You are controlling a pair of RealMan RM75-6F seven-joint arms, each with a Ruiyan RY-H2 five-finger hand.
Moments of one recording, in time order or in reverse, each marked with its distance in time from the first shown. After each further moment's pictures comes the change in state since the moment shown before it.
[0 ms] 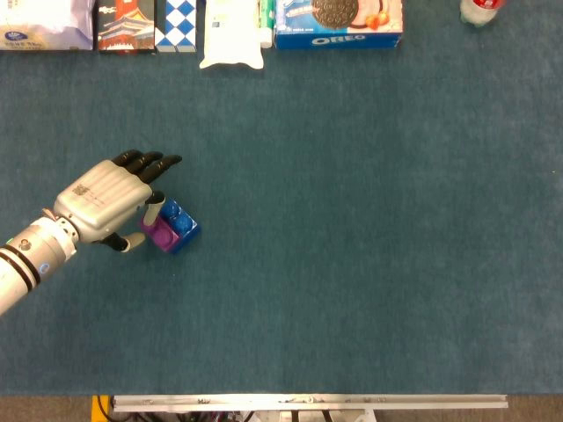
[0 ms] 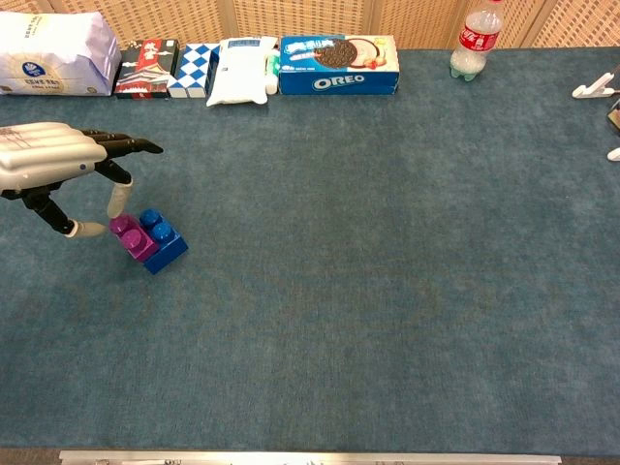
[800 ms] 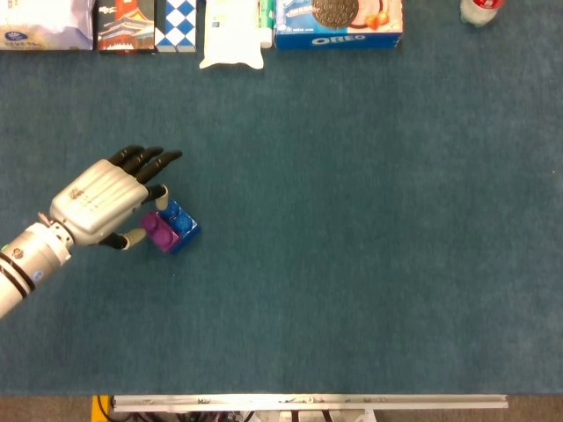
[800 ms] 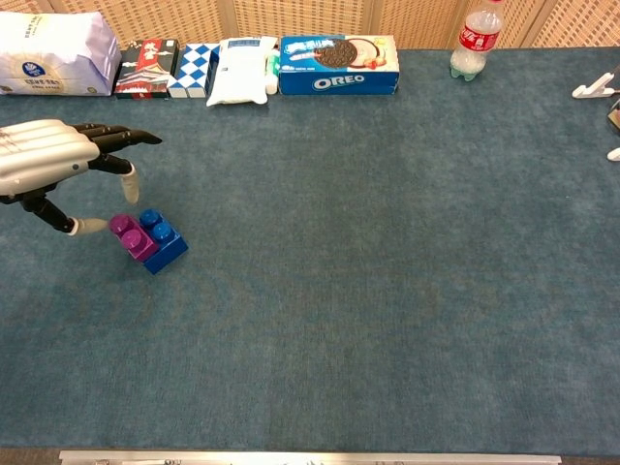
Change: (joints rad) left arm 0.075 -0.076 0.022 0.109 0.125 0.178 -0.060; right arm -0.002 0.002 0.000 0.001 0.002 0.001 0.006
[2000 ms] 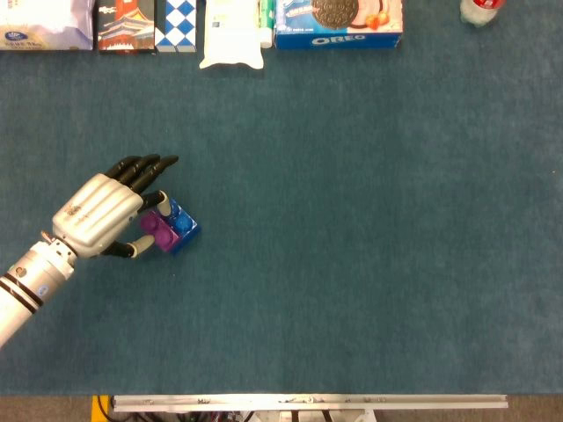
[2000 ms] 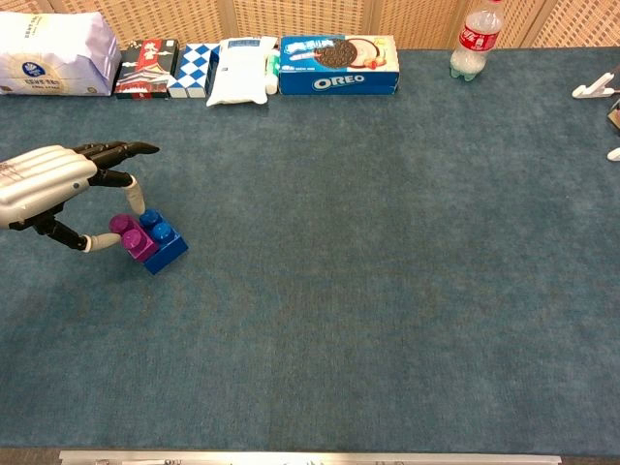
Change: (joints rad) left arm 0.108 -0.183 0.011 0.187 0.036 0.157 -0.108; right arm 0.000 0.001 -0.002 0.000 -0.002 -0.002 0.000
